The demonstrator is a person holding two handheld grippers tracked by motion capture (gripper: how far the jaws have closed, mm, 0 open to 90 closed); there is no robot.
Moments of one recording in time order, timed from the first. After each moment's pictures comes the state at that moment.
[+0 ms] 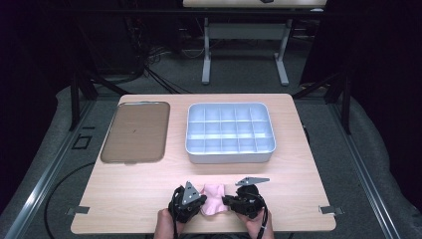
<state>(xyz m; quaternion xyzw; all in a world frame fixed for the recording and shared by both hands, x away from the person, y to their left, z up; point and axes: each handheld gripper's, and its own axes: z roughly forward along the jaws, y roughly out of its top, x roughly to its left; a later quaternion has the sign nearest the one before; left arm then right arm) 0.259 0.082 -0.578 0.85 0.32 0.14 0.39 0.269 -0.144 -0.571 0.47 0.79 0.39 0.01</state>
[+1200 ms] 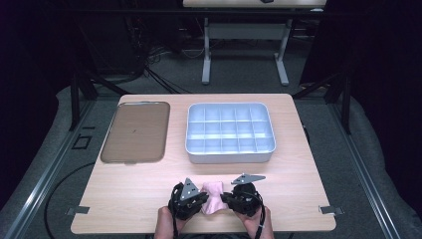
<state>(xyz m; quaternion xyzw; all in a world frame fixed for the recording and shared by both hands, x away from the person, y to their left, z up) 0.264 0.080 -0.566 0.85 0.32 0.12 0.41 0.268 -0.134 -0.553 0.45 0.81 0.38 0.05</state>
